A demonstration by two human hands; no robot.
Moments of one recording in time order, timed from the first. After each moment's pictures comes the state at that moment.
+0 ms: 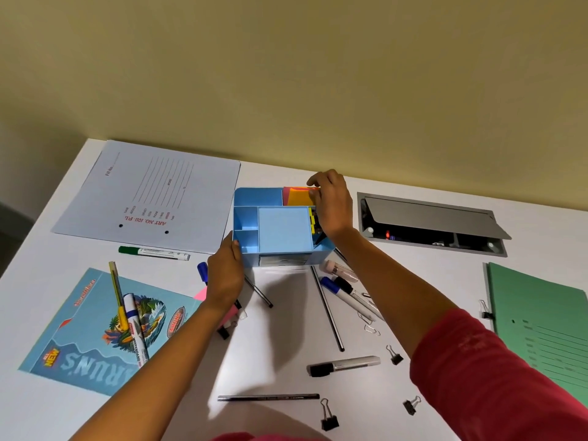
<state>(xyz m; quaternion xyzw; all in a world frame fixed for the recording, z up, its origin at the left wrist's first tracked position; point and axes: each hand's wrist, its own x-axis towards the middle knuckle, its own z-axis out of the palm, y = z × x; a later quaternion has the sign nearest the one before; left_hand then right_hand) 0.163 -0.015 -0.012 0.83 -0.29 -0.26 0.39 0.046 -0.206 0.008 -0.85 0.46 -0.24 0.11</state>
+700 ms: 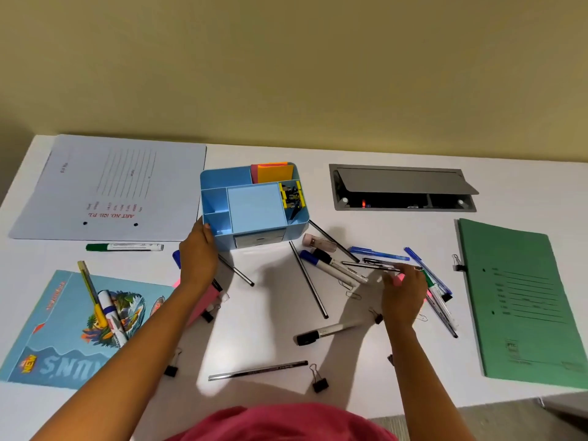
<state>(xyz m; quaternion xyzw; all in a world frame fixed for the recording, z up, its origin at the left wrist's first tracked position) 0.164 -0.015 -0.018 0.84 -0.32 -0.26 0.36 -0.179 -0.078 -0.064 -0.55 0.78 -0.26 0.14</state>
